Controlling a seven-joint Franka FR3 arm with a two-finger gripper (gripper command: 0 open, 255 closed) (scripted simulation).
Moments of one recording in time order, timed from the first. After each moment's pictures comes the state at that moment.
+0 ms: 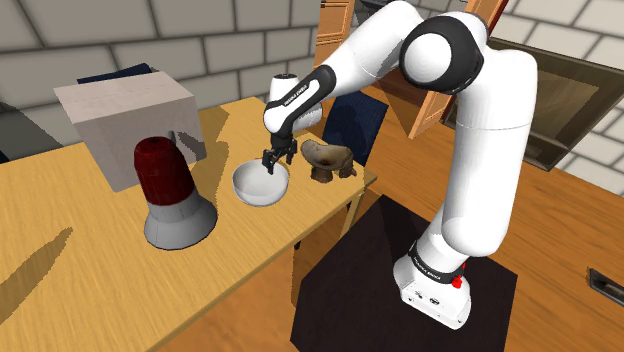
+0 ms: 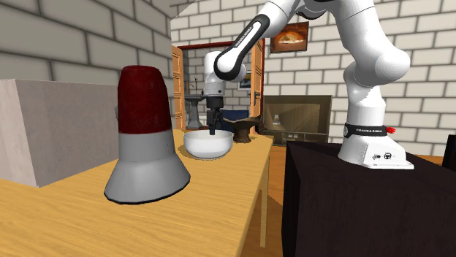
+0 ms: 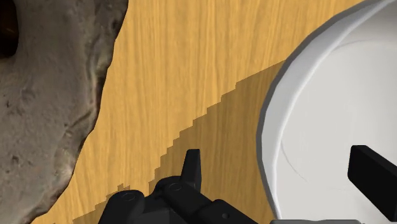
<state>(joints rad) 0.06 0.38 -0.04 -2.08 0.10 2.44 -0.05</state>
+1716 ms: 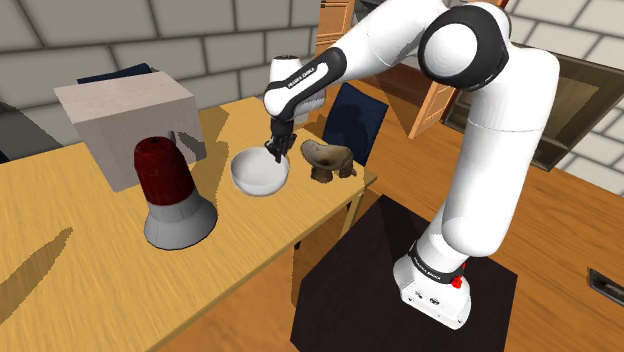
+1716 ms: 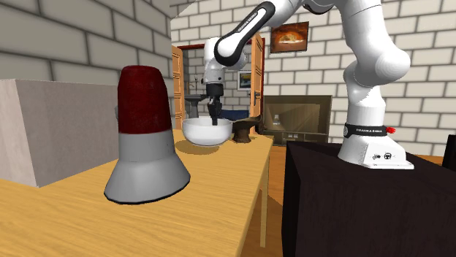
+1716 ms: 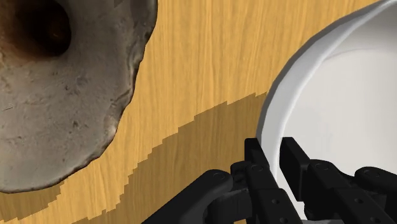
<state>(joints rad) 0.07 0.29 -0.05 -2.07 0.09 2.33 -0.03</state>
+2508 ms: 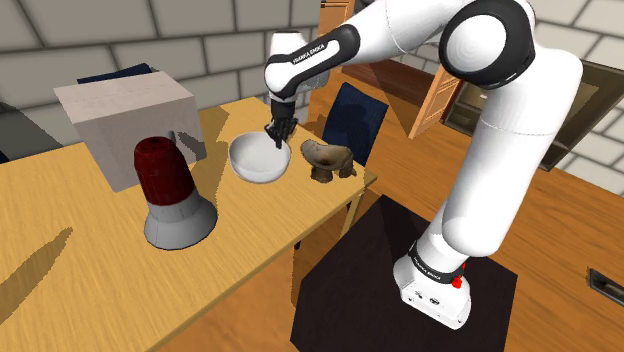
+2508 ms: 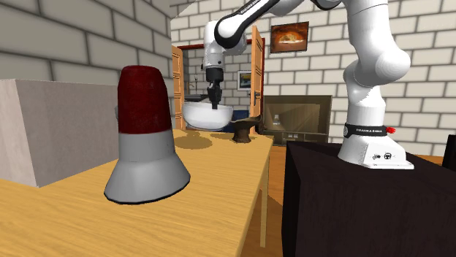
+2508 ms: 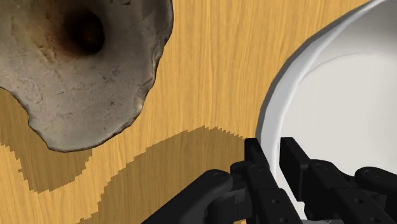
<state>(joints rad) 0.07 0.19 -0.05 -2.02 0.07 2.19 -0.02</state>
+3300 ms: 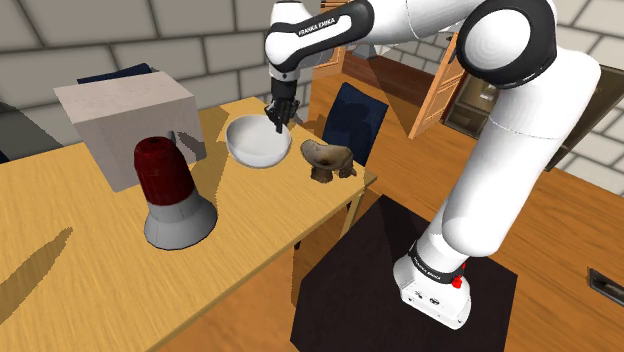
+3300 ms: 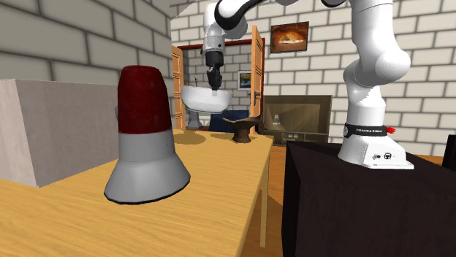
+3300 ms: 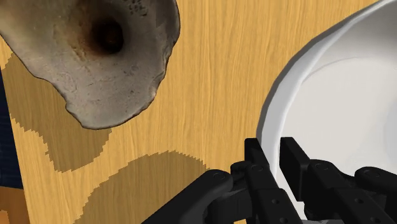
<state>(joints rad) 0.07 0.12 -0.05 -1.94 0.06 2.04 -0.01</state>
